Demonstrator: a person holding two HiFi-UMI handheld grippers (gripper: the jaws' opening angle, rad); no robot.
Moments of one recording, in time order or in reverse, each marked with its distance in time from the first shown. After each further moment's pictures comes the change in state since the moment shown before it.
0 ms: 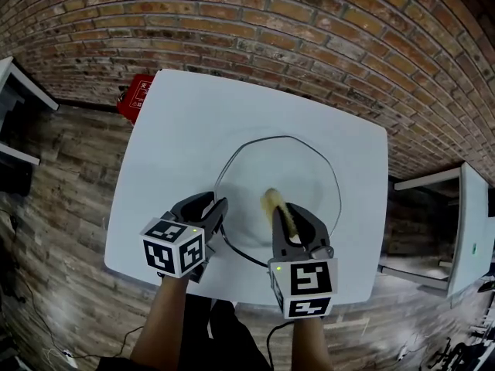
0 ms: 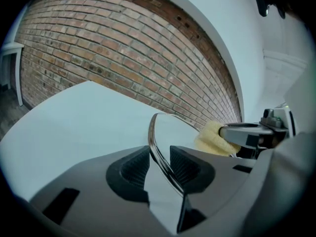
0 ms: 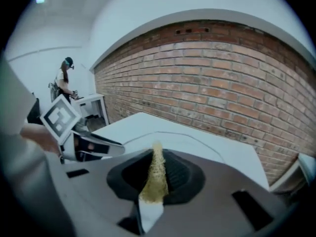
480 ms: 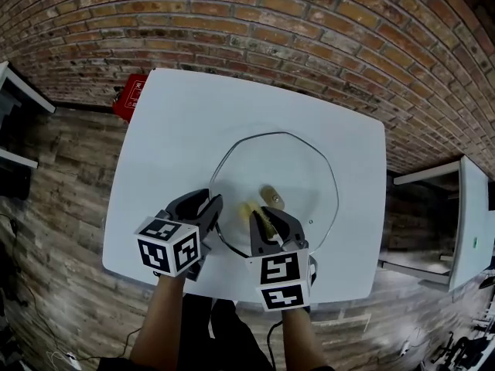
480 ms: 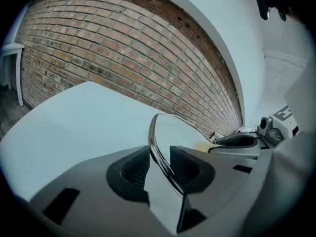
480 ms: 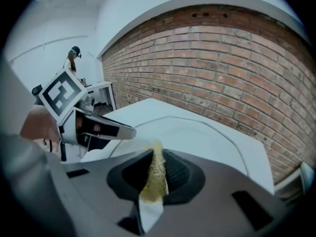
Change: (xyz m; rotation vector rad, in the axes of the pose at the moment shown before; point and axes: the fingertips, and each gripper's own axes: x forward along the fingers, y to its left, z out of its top) left arm 0.001 0.001 0.002 0.000 -0.005 0.007; right arm 0.023 0.031 -0.034 -0.083 0.147 0.078
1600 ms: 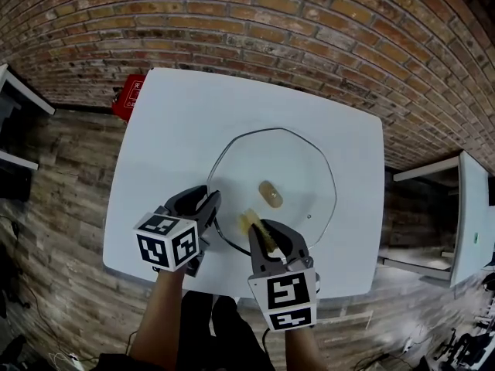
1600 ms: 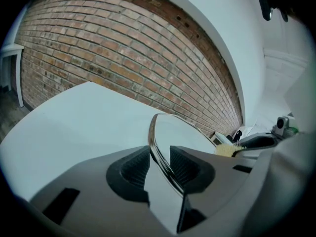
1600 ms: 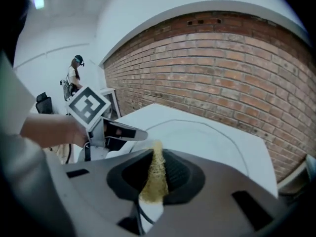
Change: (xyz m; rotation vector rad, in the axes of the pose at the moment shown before) left arm 0.000 0.001 0.000 0.006 0.001 0.003; right arm -0.039 0.018 -0.001 0.034 -0.047 0.043
